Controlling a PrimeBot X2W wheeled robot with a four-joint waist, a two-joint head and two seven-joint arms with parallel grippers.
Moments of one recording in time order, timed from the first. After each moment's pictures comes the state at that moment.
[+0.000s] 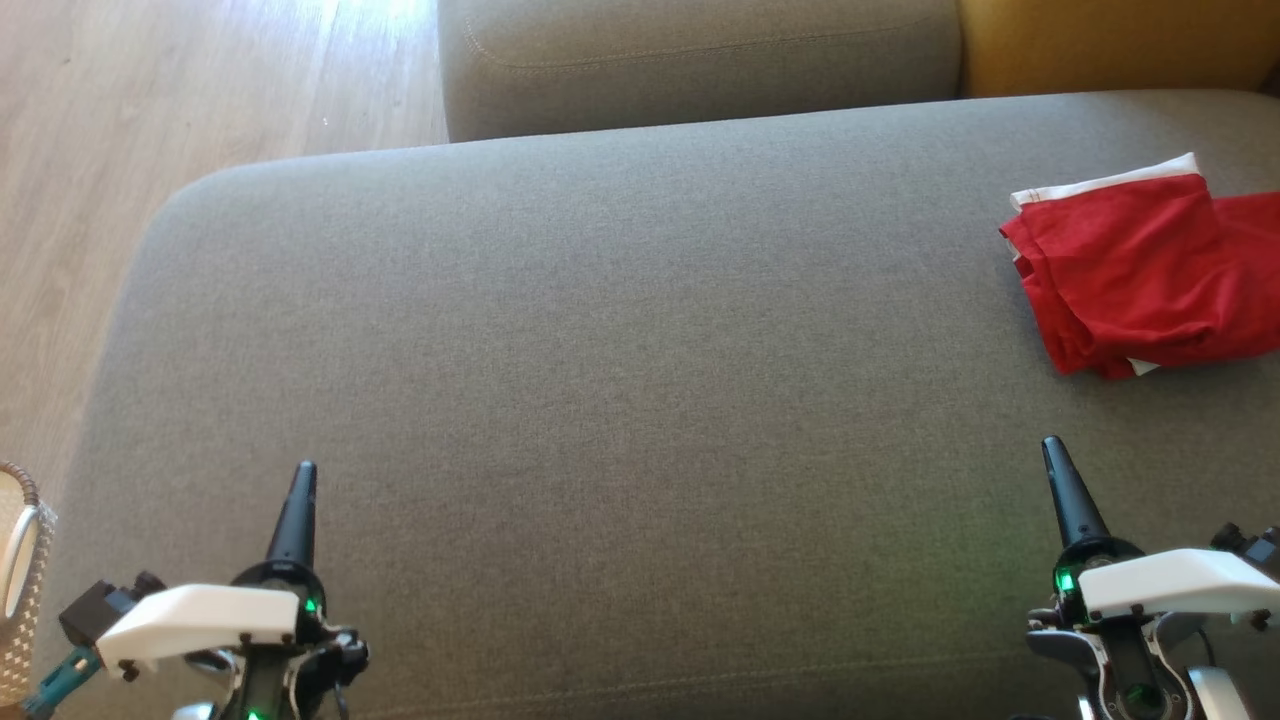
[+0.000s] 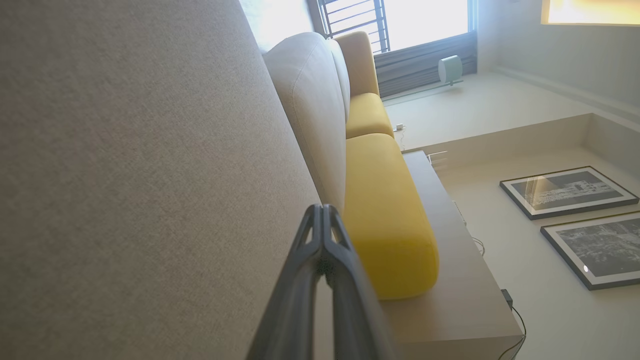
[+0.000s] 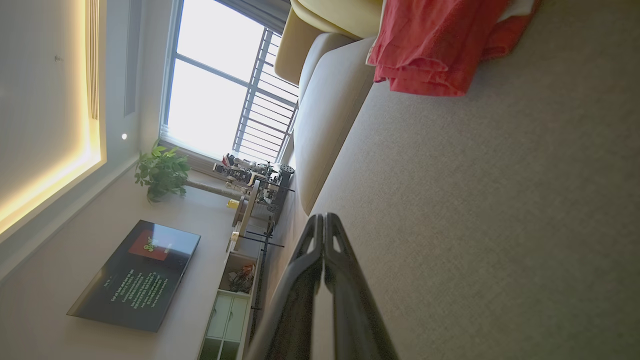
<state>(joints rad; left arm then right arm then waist) 0.00 0.06 -0.03 0.24 -1.36 -0.10 -0.01 -0.03 -0.05 -0.10 0.27 1.22 0.13 0.02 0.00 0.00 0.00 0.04</state>
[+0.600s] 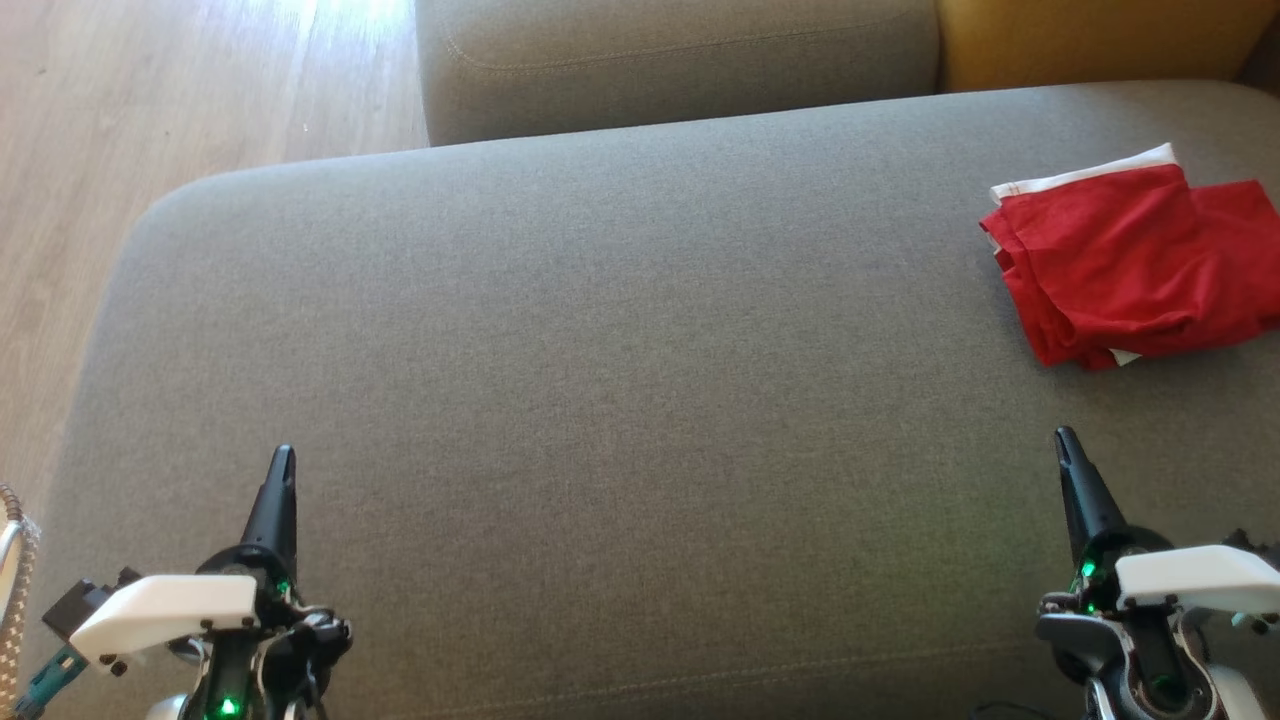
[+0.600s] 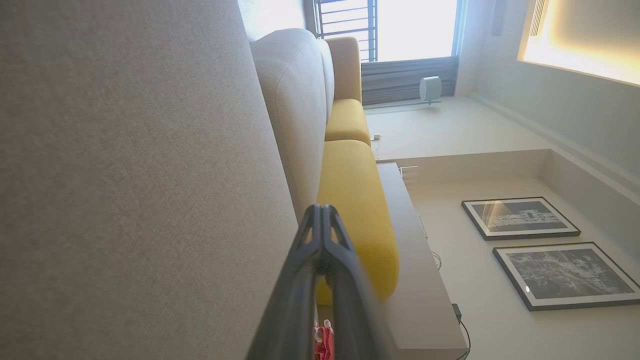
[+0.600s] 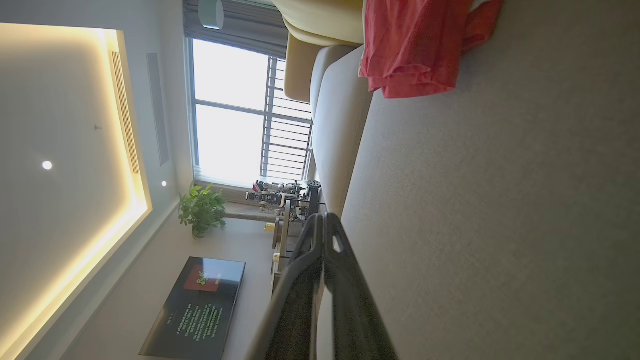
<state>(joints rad) -0.03 0.06 0.01 0.26 -1.52 -0.11 0.04 -0.04 -0.05 -0.12 0.28 1.44 0.13 0.07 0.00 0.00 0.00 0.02</state>
